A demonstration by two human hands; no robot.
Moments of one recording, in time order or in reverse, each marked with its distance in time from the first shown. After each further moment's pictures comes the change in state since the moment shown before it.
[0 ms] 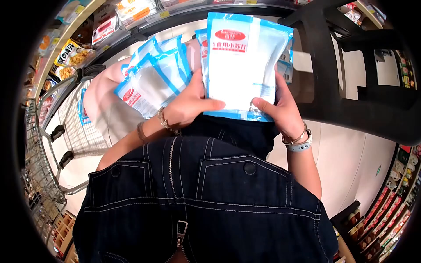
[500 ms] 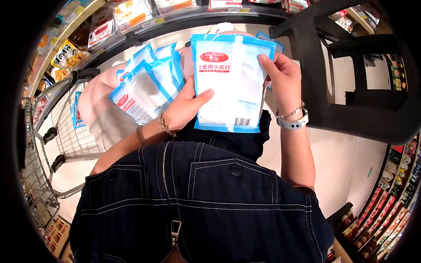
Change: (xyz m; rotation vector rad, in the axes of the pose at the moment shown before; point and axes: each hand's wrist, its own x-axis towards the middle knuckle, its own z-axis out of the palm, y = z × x) left_hand 0.007 -0.013 0.001 -0.091 0.114 0.013; right_hand 0.052 -0.039 -0.009 -0.181 0.238 -0.240
